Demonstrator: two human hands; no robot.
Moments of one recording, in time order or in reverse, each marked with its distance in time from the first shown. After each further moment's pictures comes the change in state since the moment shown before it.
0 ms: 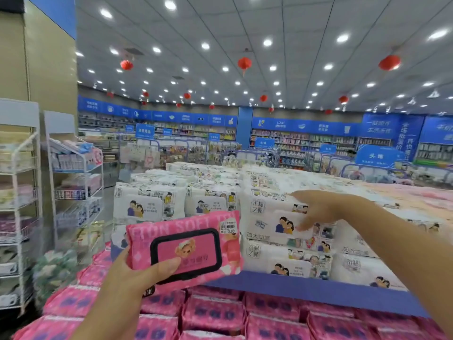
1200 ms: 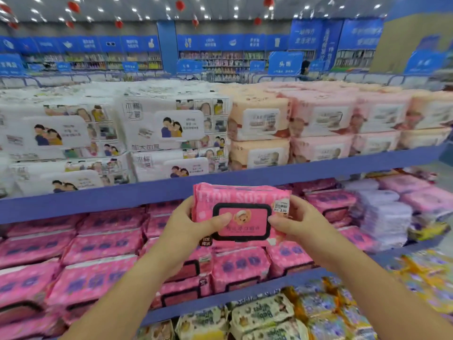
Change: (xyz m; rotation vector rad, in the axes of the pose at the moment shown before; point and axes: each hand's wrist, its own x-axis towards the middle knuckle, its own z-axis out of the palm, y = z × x) left_hand -0.128 -0.224 0.383 0.323 -0.555 -0.297; right_hand -0.277 0.299 0.225 1.466 0.295 0.113
